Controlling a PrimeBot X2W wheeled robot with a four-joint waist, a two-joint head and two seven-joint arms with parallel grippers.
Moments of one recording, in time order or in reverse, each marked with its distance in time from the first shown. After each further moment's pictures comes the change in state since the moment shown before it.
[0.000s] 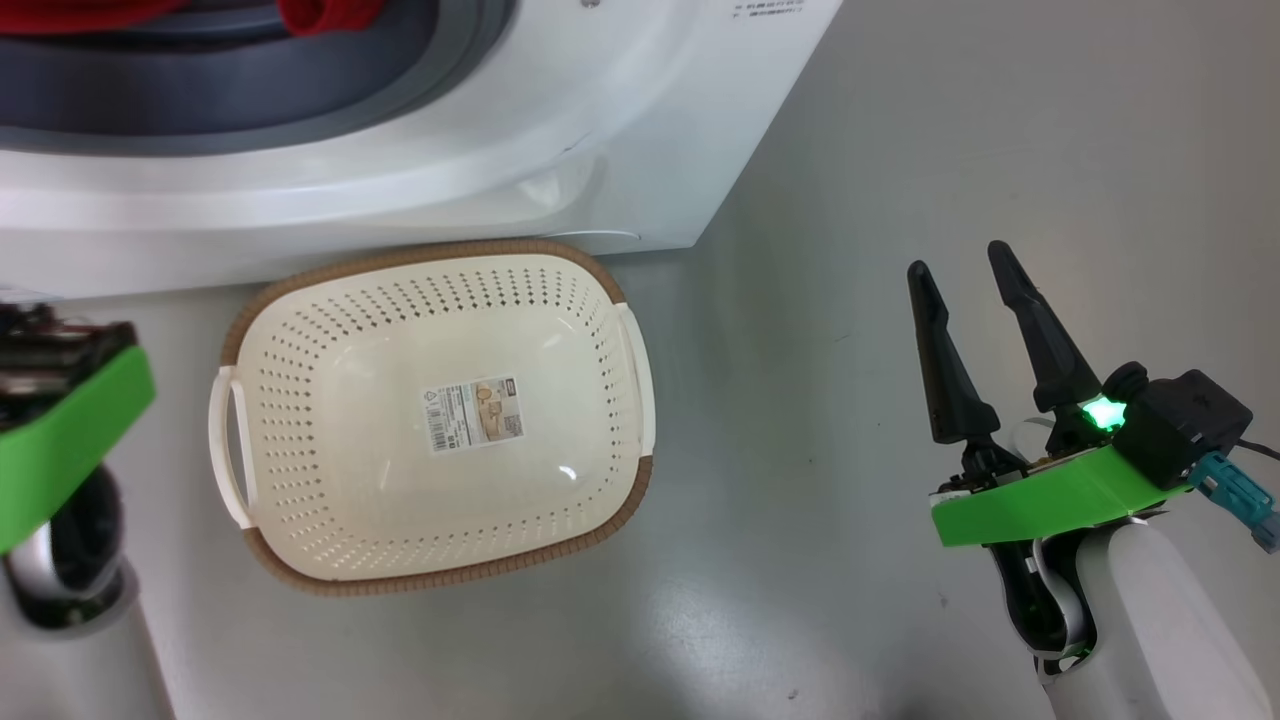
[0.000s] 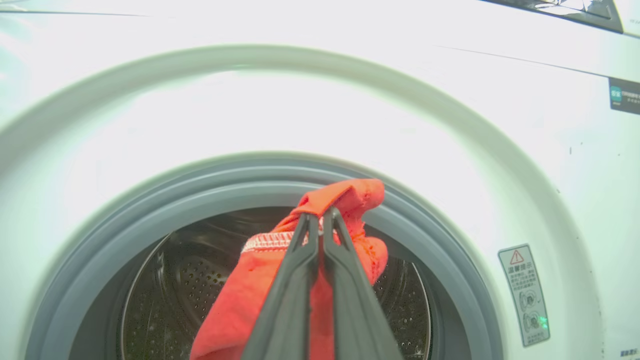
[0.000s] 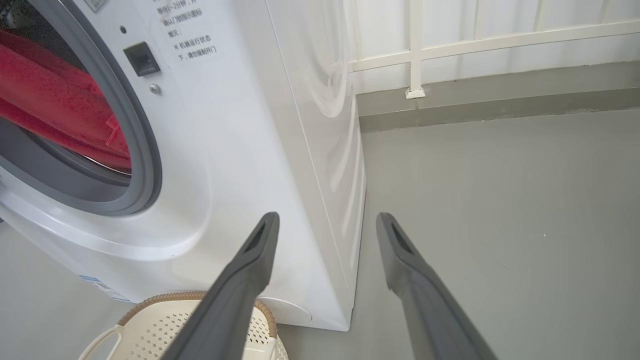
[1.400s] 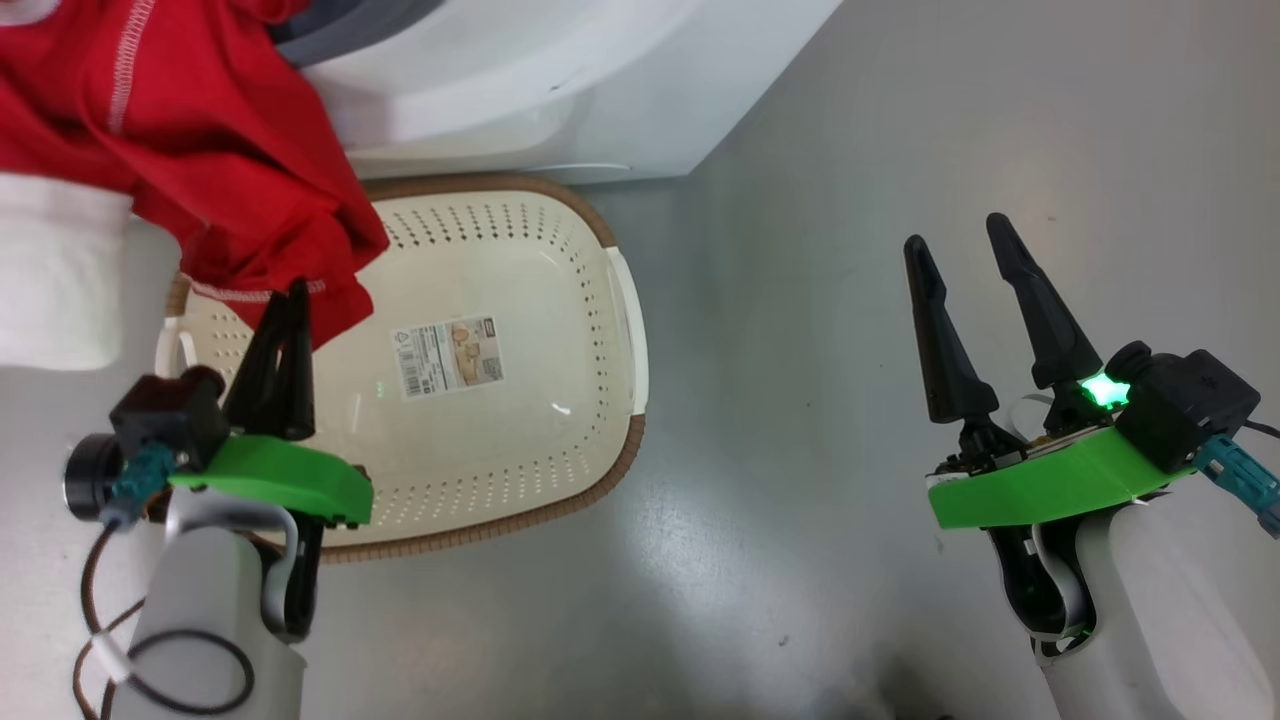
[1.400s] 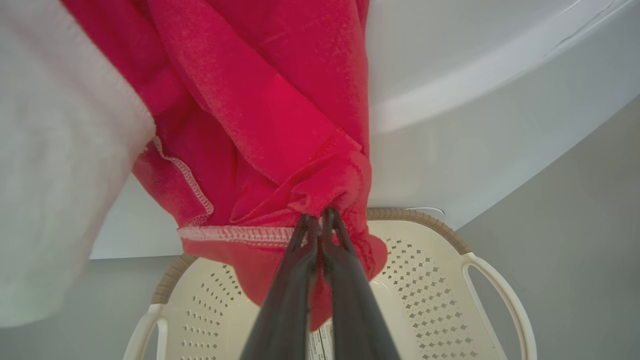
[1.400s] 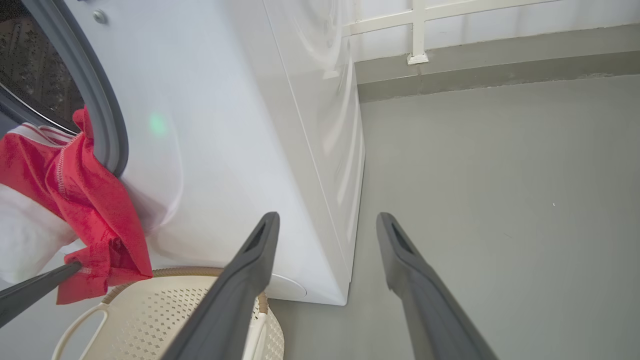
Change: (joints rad) left arm 0.090 0.006 -0.156 0.741 0.008 -0.001 -0.004; right arm -0.029 -0.001 0.008 -0.013 0.001 0.000 0.000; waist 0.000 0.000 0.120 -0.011
